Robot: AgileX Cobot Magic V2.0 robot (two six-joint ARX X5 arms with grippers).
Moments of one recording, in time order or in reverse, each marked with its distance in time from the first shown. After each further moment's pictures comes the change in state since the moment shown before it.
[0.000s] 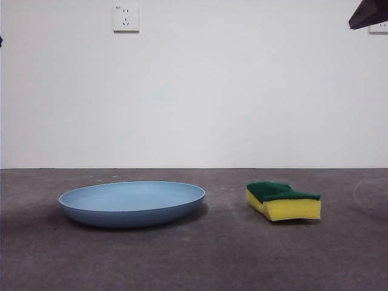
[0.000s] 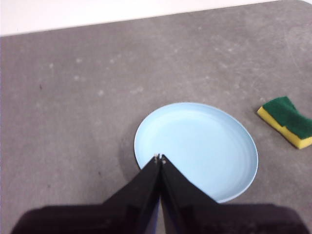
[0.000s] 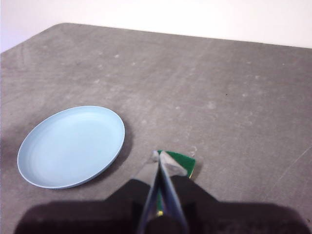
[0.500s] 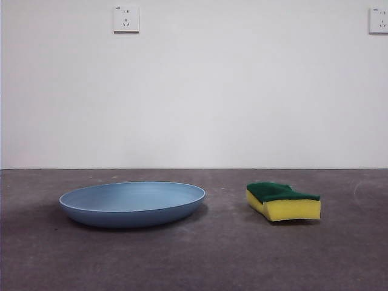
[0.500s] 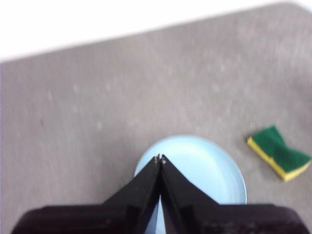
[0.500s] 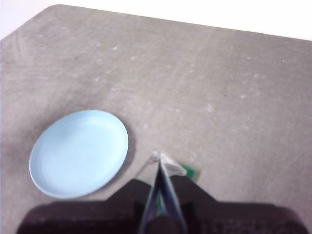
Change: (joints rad) left arm 0.005 0.311 0.440 -0.143 0.027 0.040; right arm 0.000 0.280 0.428 -0.291 -0.003 0.001
